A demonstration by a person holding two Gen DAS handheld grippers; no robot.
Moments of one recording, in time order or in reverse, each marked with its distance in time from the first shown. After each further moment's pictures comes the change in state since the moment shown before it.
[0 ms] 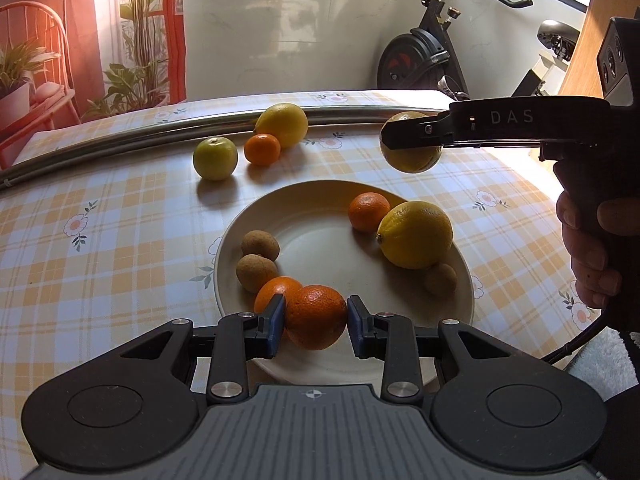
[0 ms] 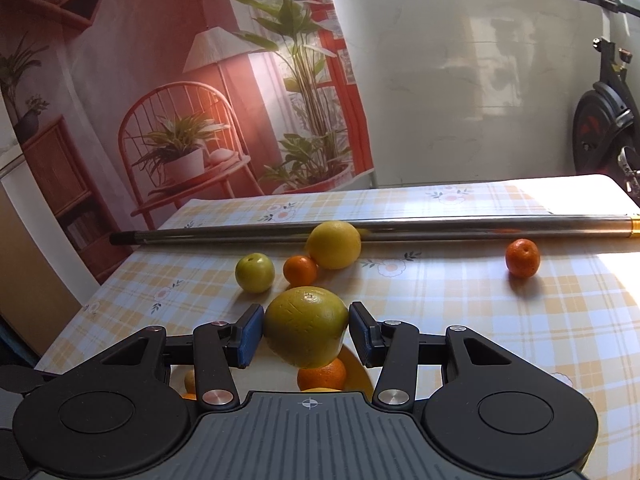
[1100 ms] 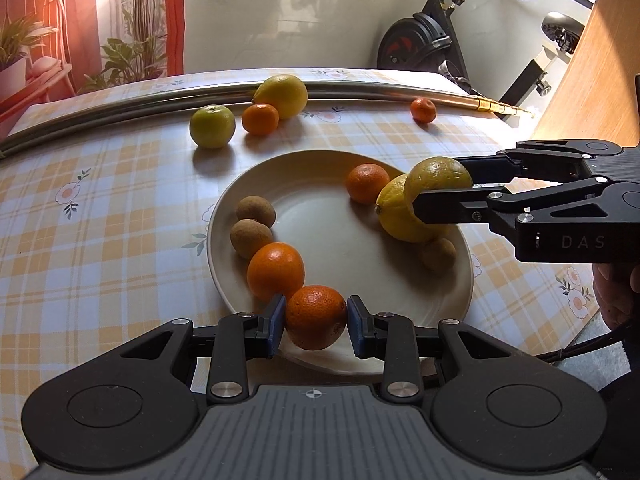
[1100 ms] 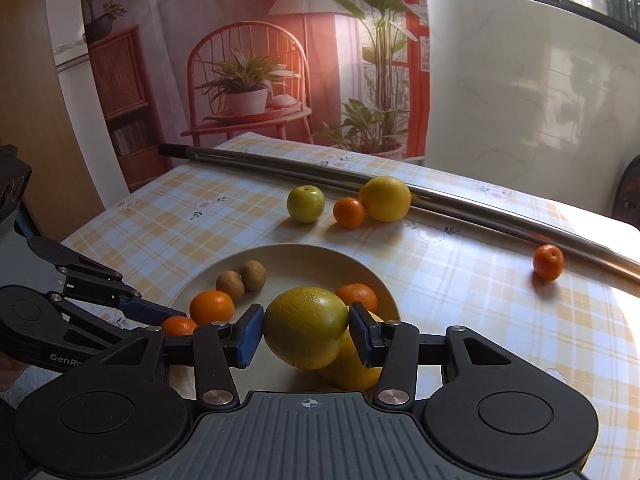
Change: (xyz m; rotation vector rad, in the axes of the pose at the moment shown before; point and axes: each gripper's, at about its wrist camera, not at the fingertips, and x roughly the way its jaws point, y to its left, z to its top) left arm 0.006 0.000 -0.012 -0.038 0.056 -0.024; right arm -0.022 0.030 -0.038 -0.287 0.127 0.091
